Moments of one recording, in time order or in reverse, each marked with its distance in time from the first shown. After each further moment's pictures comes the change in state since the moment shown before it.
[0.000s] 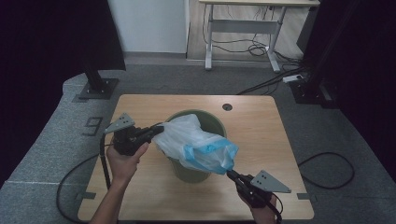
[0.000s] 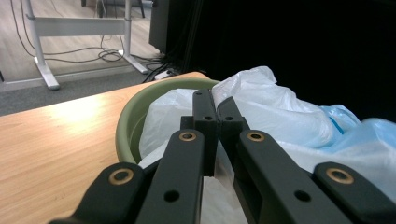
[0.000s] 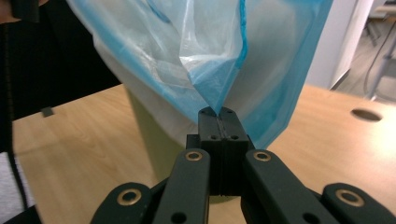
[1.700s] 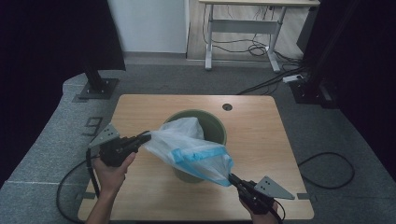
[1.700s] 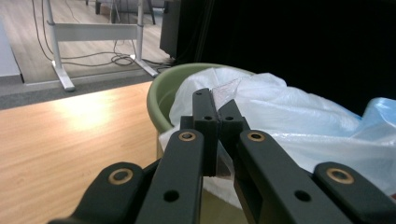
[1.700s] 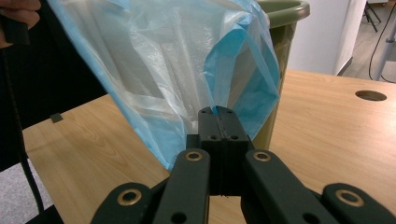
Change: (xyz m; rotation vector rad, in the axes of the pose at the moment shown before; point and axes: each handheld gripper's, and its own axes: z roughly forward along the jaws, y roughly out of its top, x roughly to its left) left arm 0.011 -0.033 -0.033 -0.036 0.037 0.000; right arm 0.005 -0.012 -0.011 -0.013 -0.014 0.065
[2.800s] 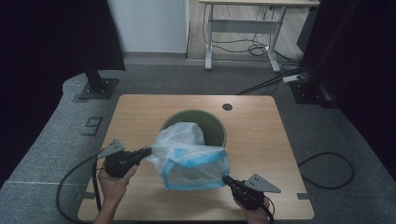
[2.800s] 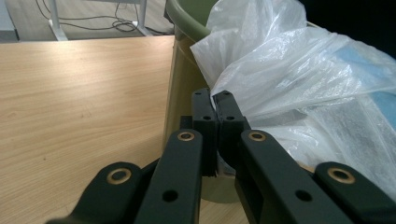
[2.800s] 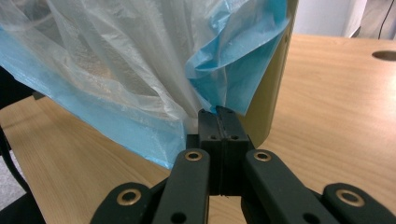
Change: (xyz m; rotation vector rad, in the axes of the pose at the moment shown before) left arm 0.019 -0.056 0.014 0.100 0.015 -0.068; right arm -0.011 -0.031 0.032 0.100 -0.002 0.032
